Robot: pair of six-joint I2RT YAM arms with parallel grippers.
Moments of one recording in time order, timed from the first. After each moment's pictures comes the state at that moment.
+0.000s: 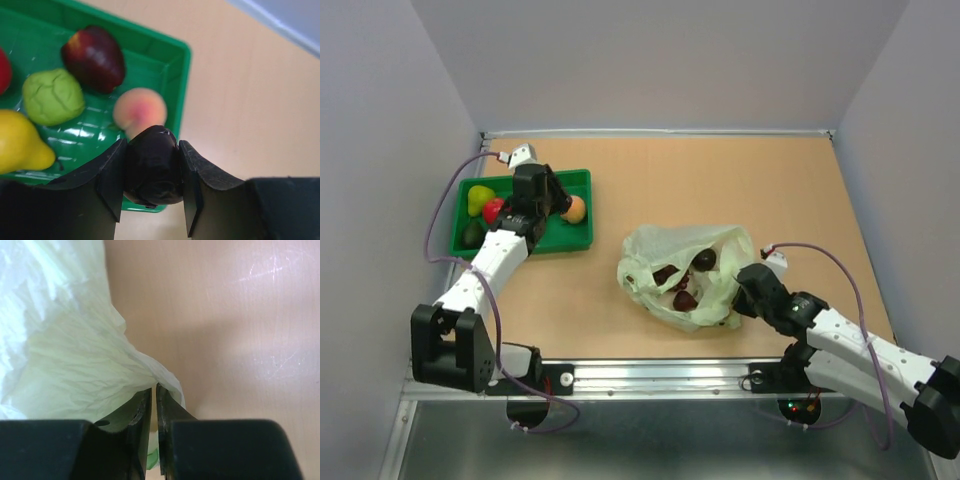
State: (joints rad) left arm -0.22 1.27 0.97 -0.17 -0.20 -0.55; right arm 0.73 0.81 0.39 -0.49 0.37 0.96
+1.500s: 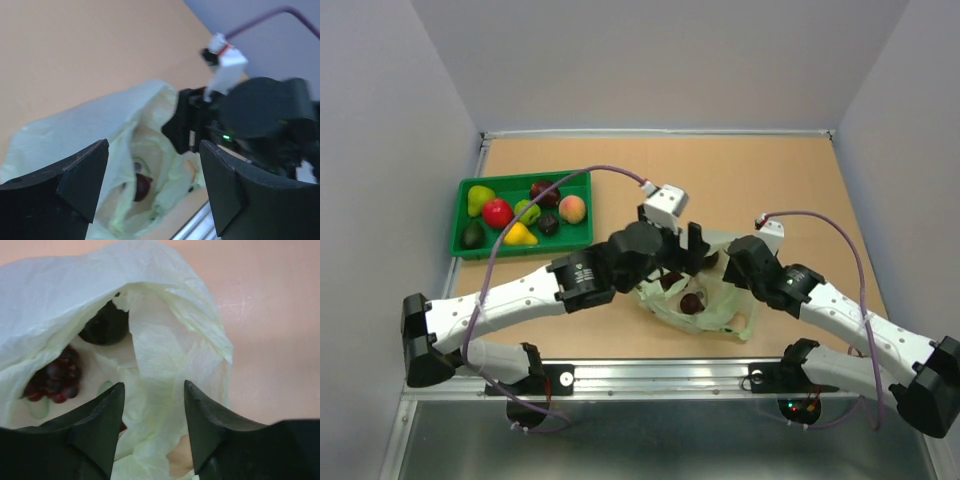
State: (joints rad) left arm -1.15 1.19 1.14 -0.22 -0.41 -0.45; right arm 0.73 0.97 0.70 -0.61 0.54 0.79
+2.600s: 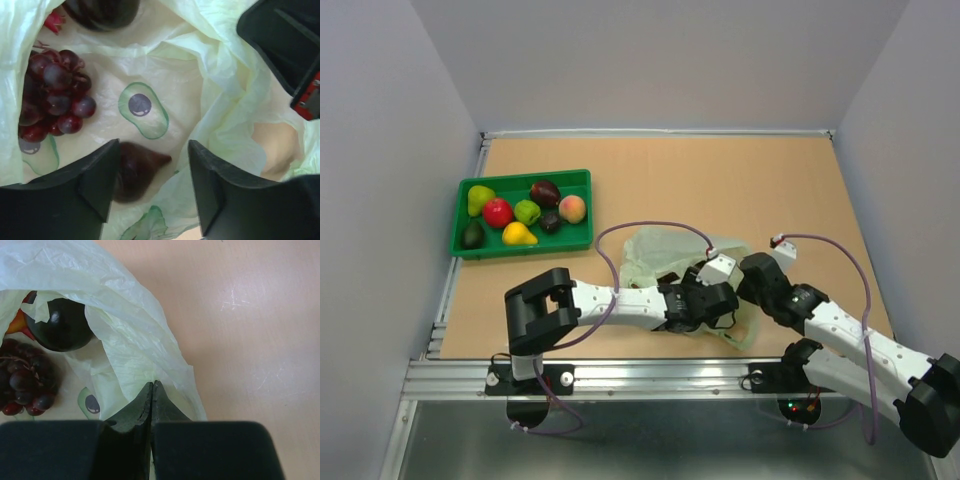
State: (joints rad) left arm -1.36 1.81 1.19 -0.29 -0.54 -0.64; right arm 0.65 0.86 0.45 -0.46 0.49 0.92
